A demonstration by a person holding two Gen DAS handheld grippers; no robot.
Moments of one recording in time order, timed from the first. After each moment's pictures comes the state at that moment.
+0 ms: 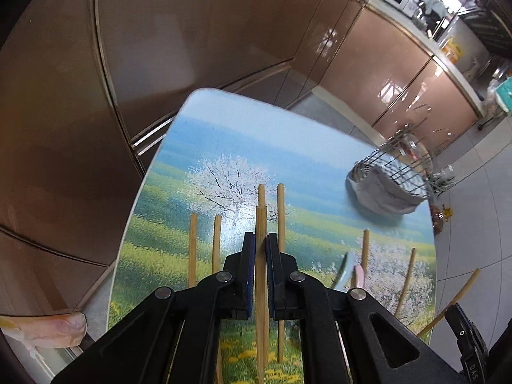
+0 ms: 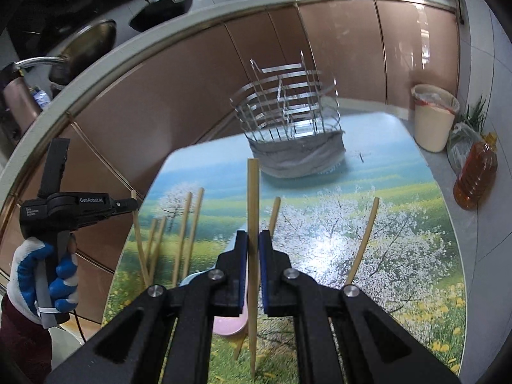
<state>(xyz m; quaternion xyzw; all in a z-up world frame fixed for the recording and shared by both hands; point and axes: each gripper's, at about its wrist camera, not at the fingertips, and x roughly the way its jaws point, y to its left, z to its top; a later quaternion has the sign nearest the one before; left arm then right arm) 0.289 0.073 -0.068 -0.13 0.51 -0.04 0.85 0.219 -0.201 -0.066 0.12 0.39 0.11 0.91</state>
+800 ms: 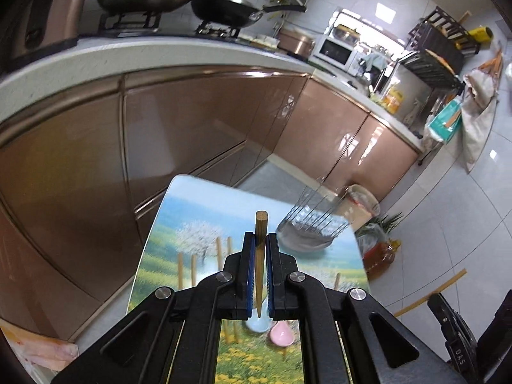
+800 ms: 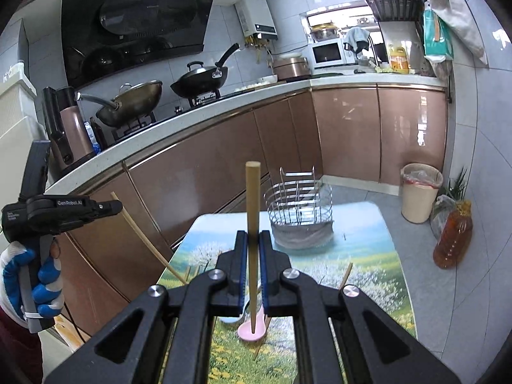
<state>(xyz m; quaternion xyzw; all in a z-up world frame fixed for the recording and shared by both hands) 0.201 0.063 0.077 -0.15 0.36 -0.10 0.92 0.135 -0.202 0.059 0.08 0.24 0.11 0.96</state>
